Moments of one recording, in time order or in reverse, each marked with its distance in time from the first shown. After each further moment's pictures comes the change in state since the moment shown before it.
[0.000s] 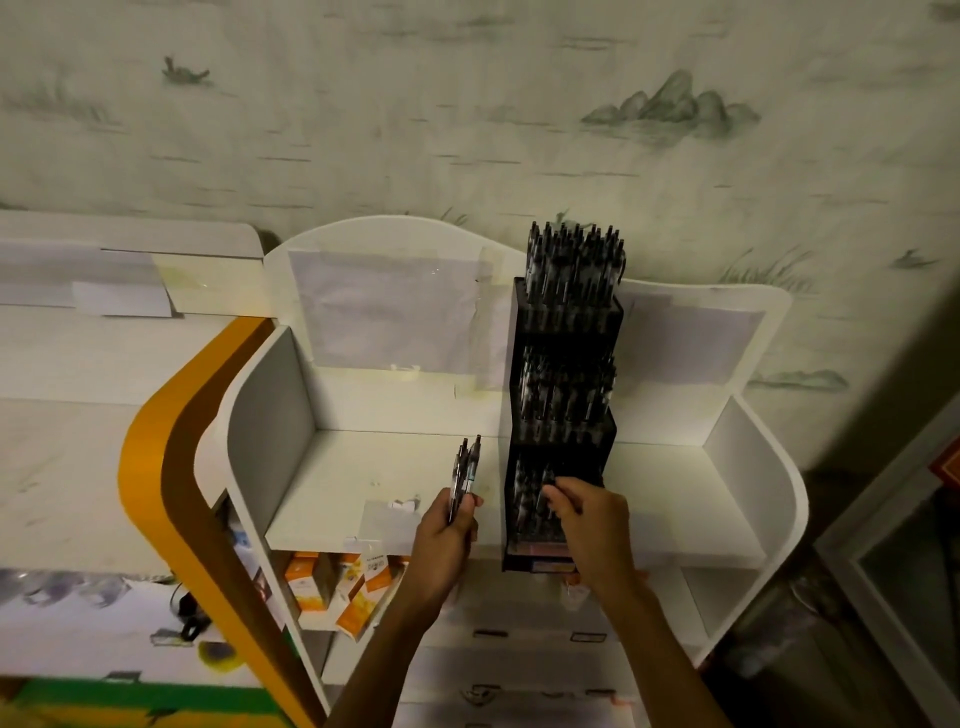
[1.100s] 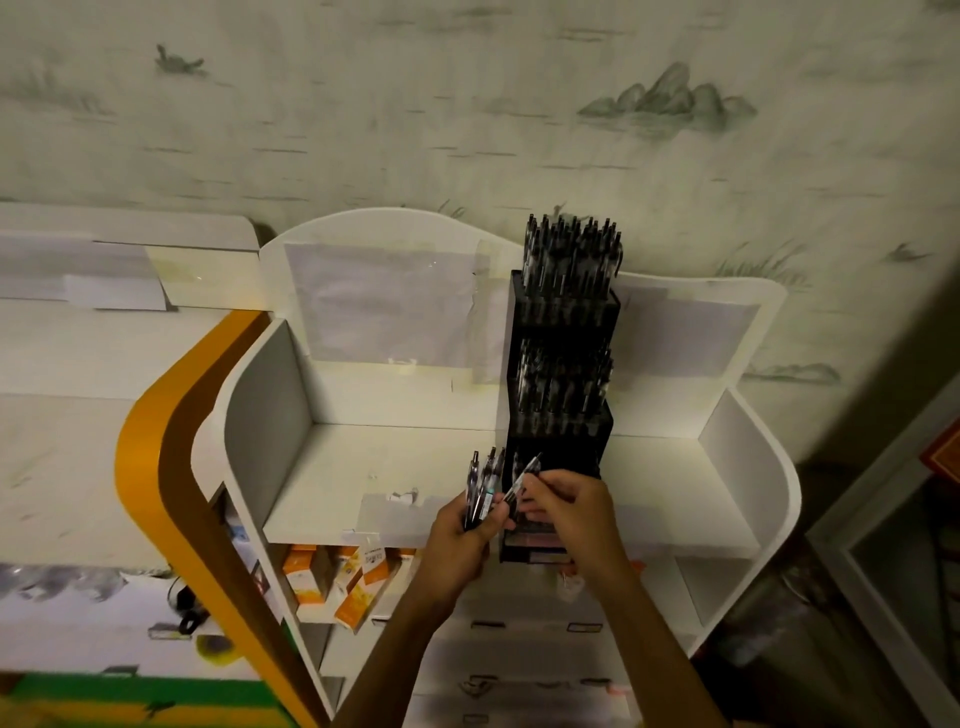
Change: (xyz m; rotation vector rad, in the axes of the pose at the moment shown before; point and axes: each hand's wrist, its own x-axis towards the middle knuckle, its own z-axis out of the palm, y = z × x) left_hand -0.018 0.009 0.011 -0.033 -0.150 -0.007; right_hand -0.009 -0.040 -0.008 0.456 -0.165 0.262
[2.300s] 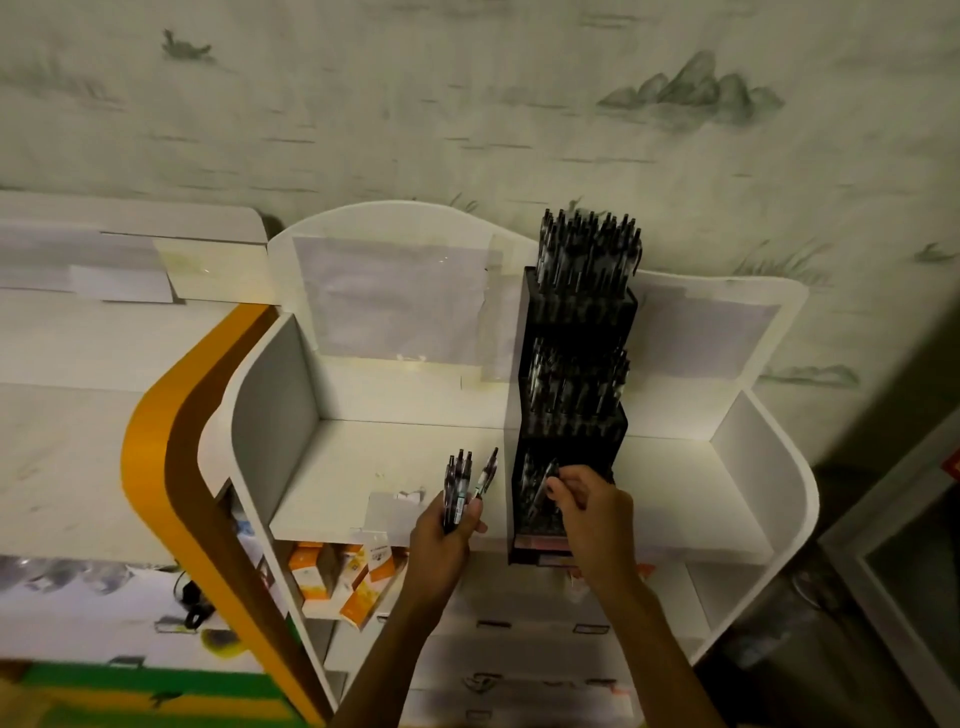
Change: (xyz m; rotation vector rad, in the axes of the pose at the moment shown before) left_hand 0.019 -0.031 -0.021 0.109 0.247 -0.027; right_hand 0.012 0.024 0.002 -0.410 0.216 -0.216
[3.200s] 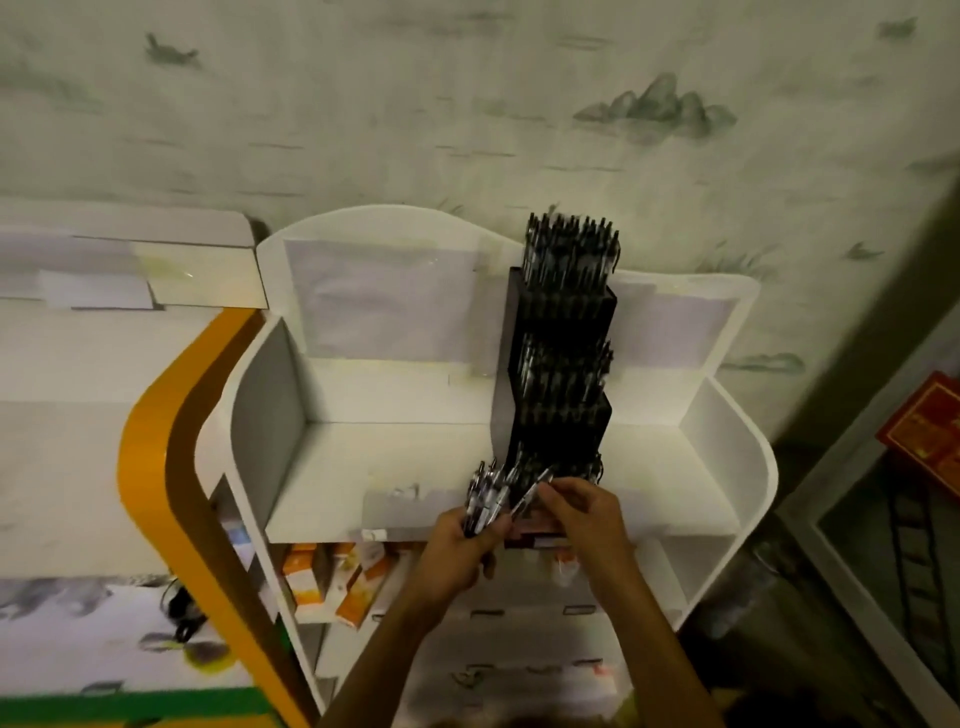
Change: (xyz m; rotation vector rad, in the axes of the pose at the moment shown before) left_hand -0.038 0.032 -0.022 -0.041 -0.379 -0.017; right_hand -0.038 -0.034 -0.012 0.418 -0.082 0.367
